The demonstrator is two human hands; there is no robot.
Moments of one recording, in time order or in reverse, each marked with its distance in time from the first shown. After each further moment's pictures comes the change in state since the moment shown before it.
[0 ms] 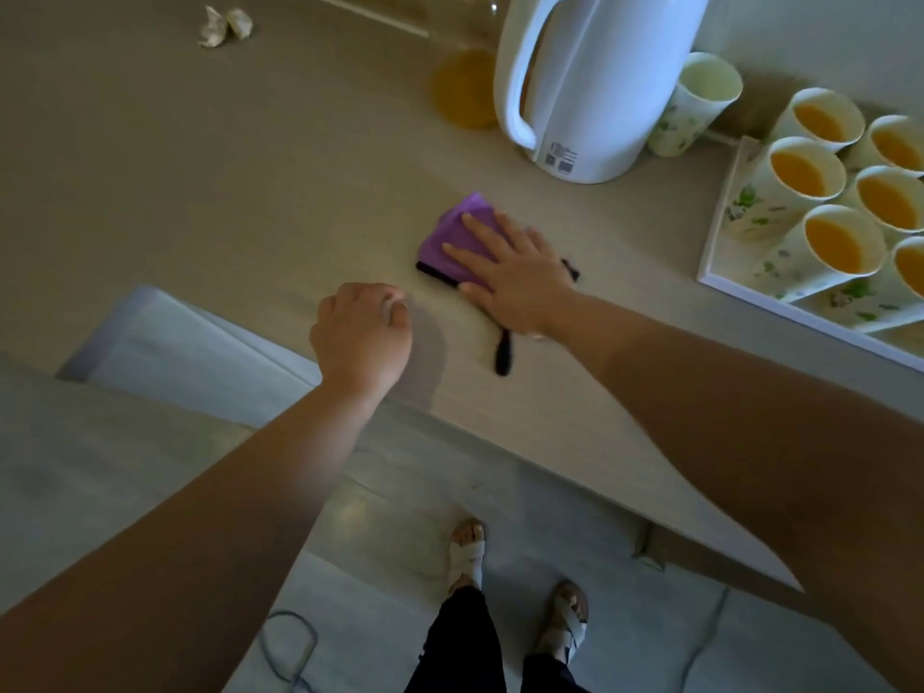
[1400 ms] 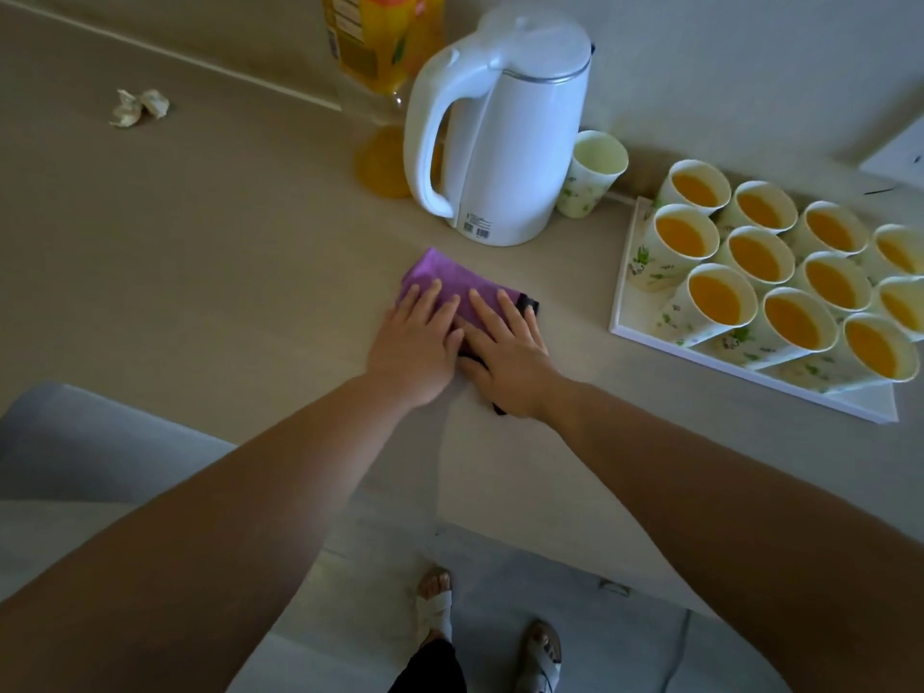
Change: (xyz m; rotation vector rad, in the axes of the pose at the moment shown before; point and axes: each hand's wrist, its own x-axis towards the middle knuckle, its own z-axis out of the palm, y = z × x) left_hand 0.046 0.089 0.058 0.269 -0.272 0.537; right_hand -0.052 0.046 0.007 0.206 -0.048 0.148
